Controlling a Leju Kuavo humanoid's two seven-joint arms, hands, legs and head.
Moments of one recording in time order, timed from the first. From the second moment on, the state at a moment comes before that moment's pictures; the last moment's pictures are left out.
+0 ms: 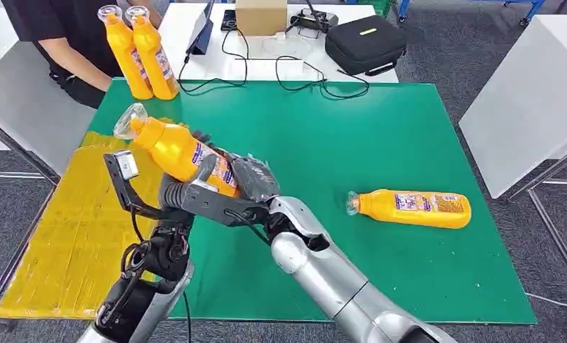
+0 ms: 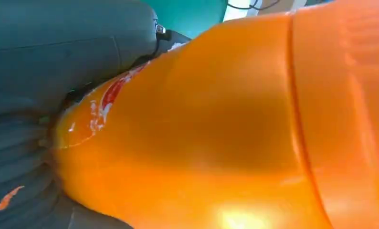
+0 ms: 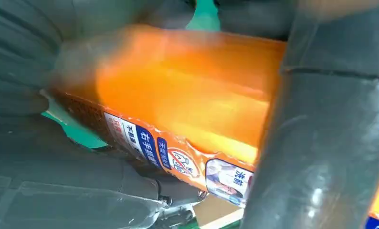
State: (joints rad) left arm -0.27 -0.03 -0.40 -1.53 0.59 0.21 -0.13; right arm -0.63 0.30 0.84 -1.00 0.60 -0.13 0.07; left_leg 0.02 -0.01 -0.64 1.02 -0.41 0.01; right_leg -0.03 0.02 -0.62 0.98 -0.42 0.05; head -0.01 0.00
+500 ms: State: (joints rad) left arm -0.26 -0.03 -0.39 -1.54 0.48 0.25 -0.19; right arm -0.63 0.29 0.84 -0.98 0.57 -0.15 0.06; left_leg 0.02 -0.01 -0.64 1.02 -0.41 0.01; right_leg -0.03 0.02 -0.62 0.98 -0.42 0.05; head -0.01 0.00
